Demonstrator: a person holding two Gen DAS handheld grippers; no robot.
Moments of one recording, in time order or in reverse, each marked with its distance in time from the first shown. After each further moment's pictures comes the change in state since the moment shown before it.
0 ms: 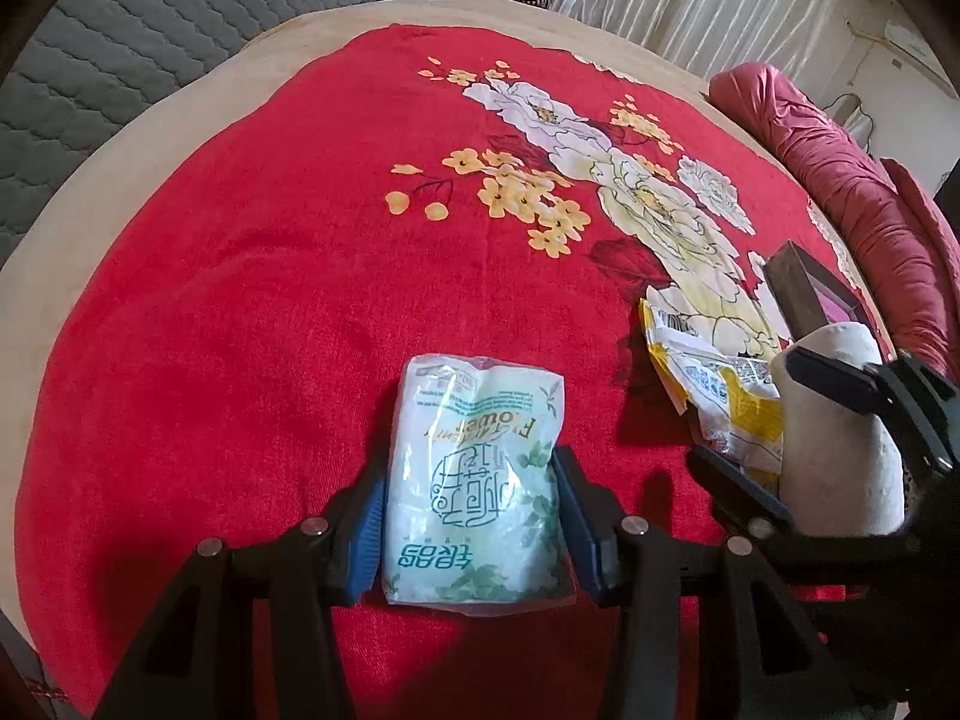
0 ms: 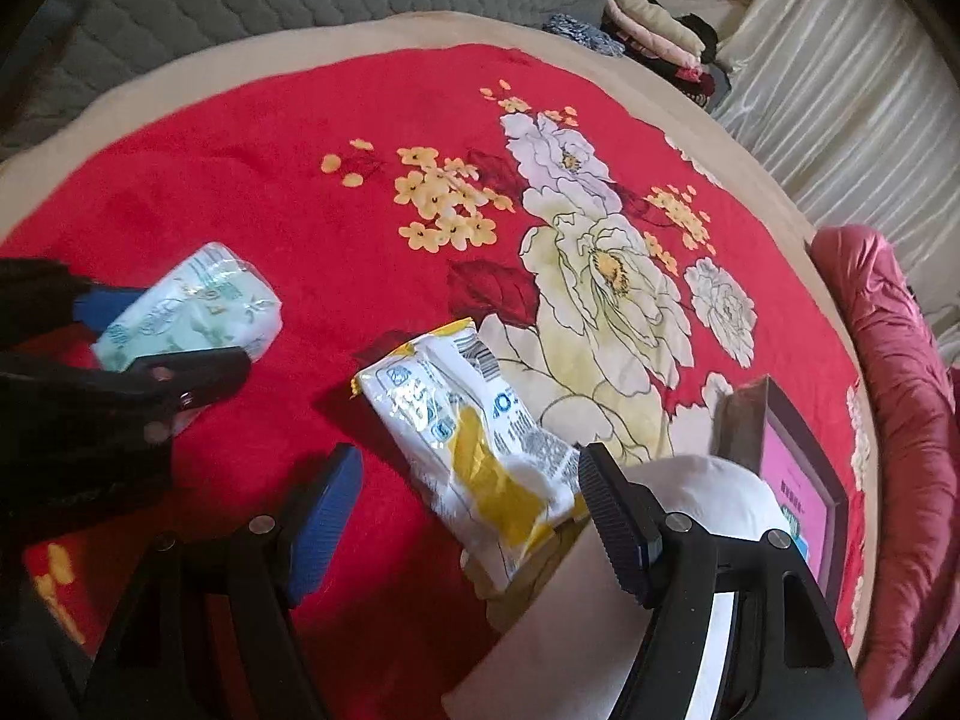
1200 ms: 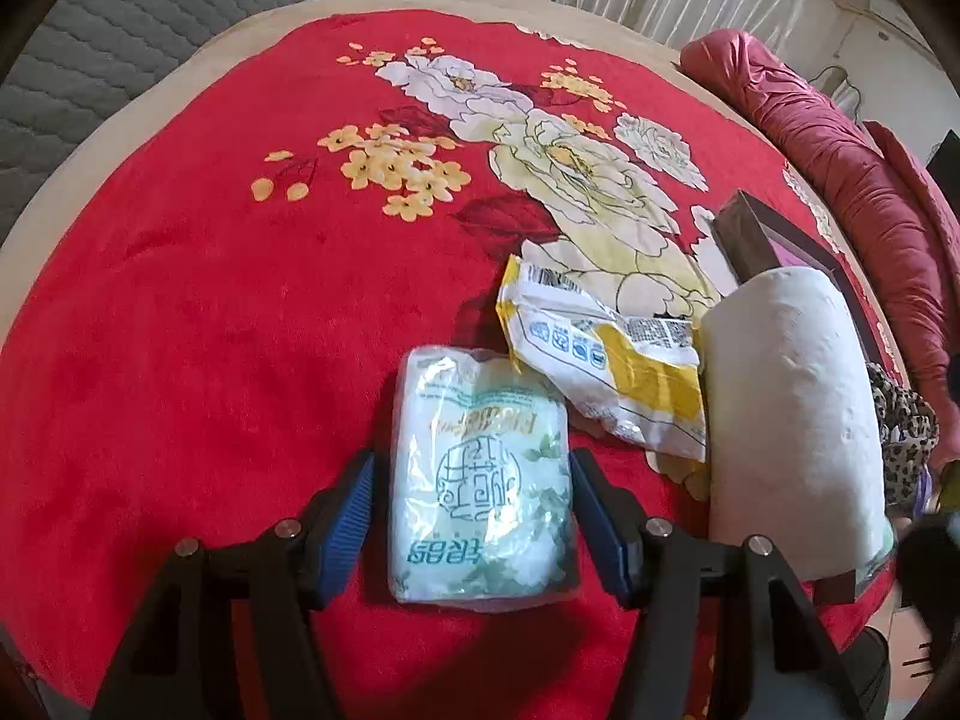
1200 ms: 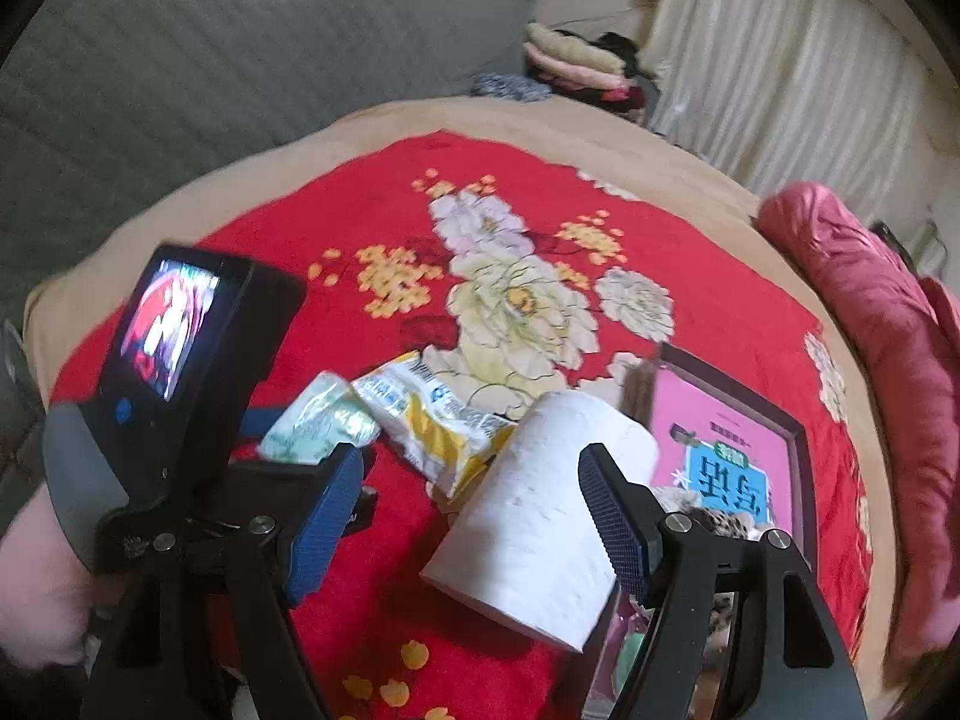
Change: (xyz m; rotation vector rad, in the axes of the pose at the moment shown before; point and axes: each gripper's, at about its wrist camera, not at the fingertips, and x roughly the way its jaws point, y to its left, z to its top) left arm 0.014 -0.068 -0.010 0.046 0.037 -0.005; right arm -0.113 -0.041 -0.045 0.199 -0.159 0.028
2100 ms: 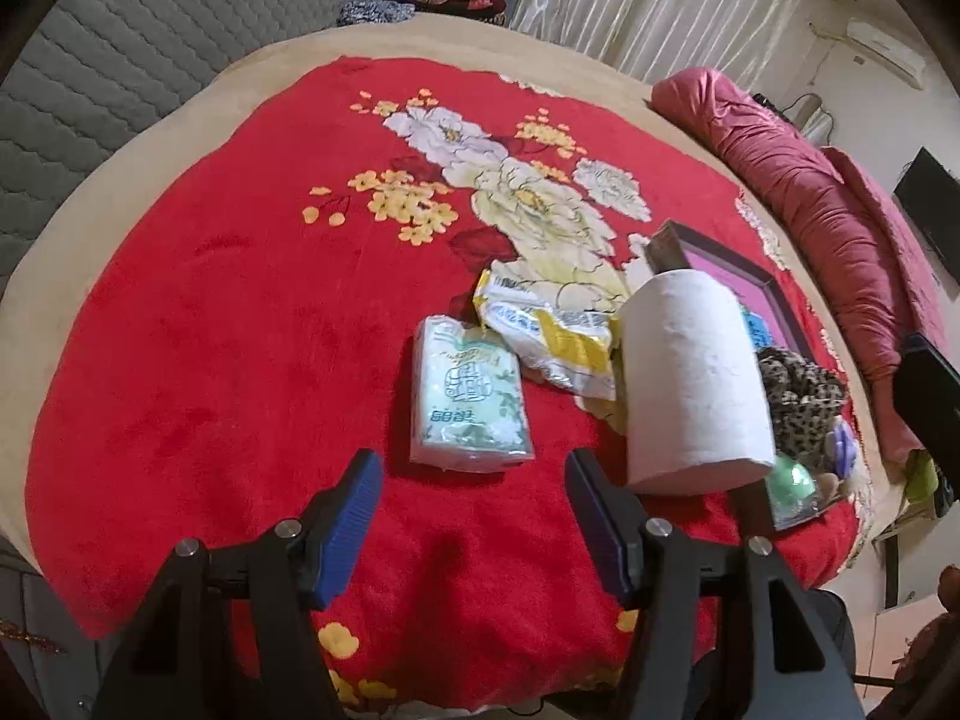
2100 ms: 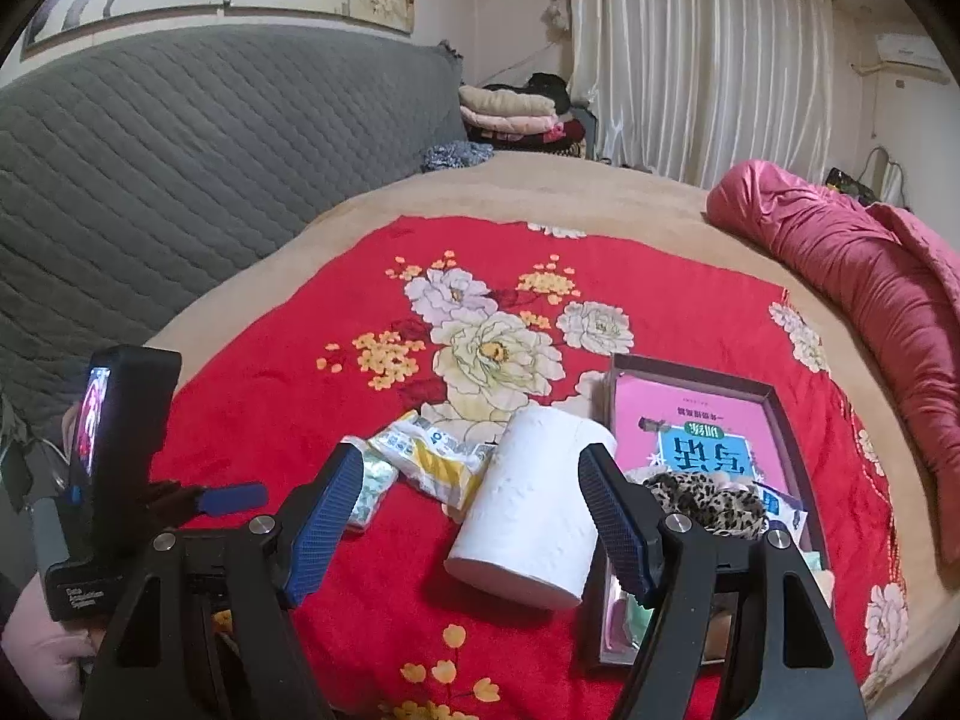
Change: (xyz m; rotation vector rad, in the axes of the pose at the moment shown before) left arm -0.083 0.006 -0.034 -0.011 -0.077 -0.060; right arm -0.079 -0.021 -0.021 0.246 -0.173 0.010
